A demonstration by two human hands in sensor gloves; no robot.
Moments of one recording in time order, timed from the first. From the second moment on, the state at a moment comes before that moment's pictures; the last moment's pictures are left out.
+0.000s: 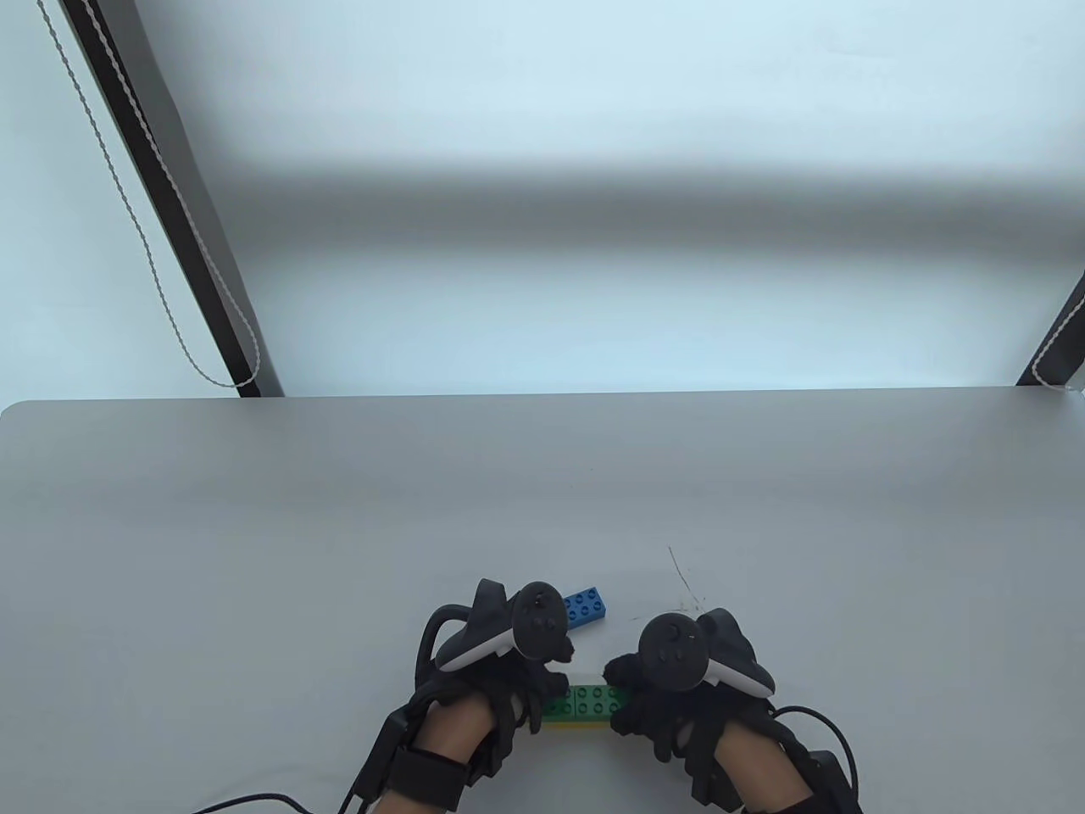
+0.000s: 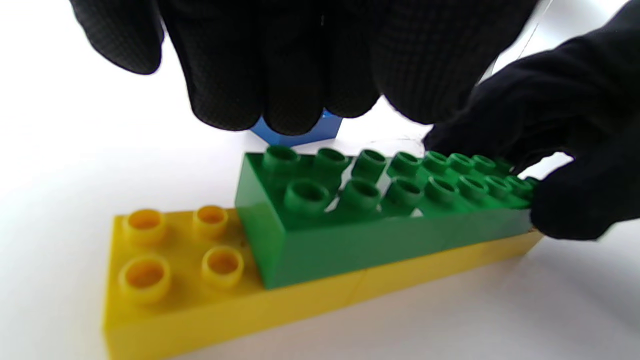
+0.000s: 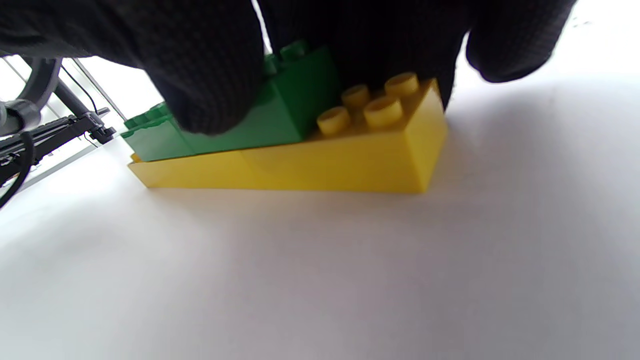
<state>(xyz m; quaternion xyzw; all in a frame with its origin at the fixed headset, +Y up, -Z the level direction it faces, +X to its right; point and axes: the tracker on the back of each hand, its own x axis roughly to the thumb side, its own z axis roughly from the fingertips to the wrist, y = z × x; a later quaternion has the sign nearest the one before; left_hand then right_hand) -0.068 -0.720 -0.330 -0.16 -0.19 0.07 0.96 0.128 -0.761 -0.314 0.24 0.17 0.94 0.17</state>
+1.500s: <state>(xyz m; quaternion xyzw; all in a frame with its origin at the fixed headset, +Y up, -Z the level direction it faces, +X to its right) -0.009 -0.749 -0.406 -0.16 -0.15 -0.15 0.97 0.137 -0.761 -0.318 0.23 0.20 0.93 0.19</state>
